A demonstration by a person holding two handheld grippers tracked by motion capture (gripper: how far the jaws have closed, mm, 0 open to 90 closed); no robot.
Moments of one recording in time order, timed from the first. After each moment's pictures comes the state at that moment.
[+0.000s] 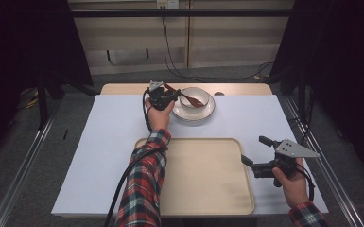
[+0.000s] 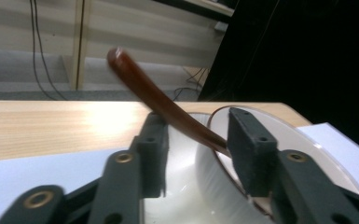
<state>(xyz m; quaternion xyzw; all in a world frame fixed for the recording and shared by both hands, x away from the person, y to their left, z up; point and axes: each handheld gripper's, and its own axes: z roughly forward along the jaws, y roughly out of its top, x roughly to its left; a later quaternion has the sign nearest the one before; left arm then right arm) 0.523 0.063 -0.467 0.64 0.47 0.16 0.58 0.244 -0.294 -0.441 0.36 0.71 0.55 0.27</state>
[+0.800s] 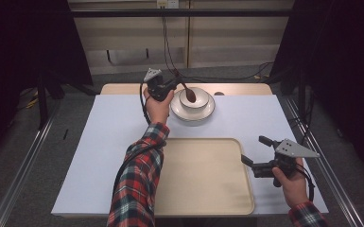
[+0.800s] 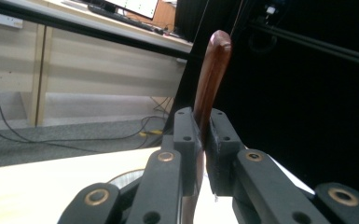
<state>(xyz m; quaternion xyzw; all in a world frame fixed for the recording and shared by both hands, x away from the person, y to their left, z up) 0.510 0.064 -0.405 0.63 0.41 0.14 0.65 0.245 -0.293 -0.441 0.36 0.70 0.55 0.26</state>
